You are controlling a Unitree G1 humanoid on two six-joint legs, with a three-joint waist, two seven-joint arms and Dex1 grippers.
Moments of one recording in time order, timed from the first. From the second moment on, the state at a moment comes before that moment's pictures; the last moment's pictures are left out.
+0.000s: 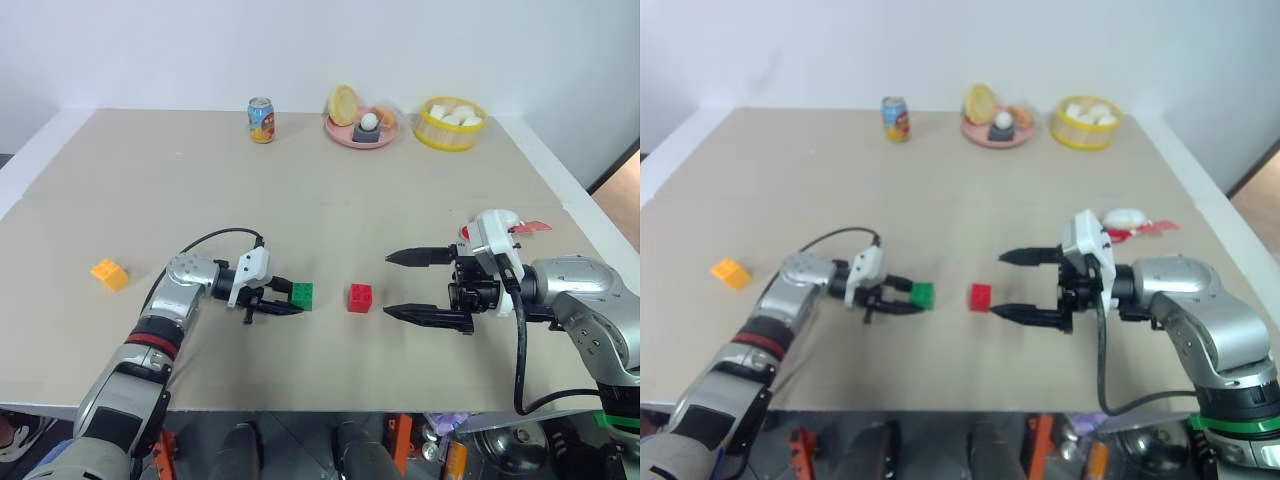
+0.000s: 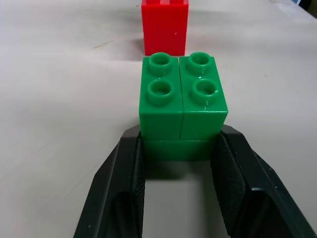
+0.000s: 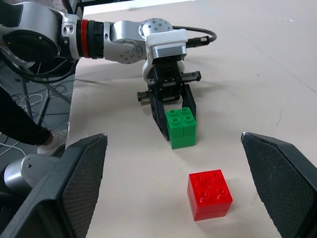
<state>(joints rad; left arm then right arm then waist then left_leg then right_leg) -0.72 0.37 -0.20 0.71 -0.16 -0.22 -1.47 -0.35 -0.86 -0.09 -0.33 0.68 0.58 1.17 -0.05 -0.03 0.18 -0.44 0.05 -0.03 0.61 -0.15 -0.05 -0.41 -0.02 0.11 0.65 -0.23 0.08</state>
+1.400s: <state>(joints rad) -0.52 0.65 -0.05 0.36 -0.29 0.01 -1.43 -0.38 -0.84 -0.09 -0.31 0.68 0.58 1.15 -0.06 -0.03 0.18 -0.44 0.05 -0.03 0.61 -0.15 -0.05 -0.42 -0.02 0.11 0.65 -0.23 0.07</state>
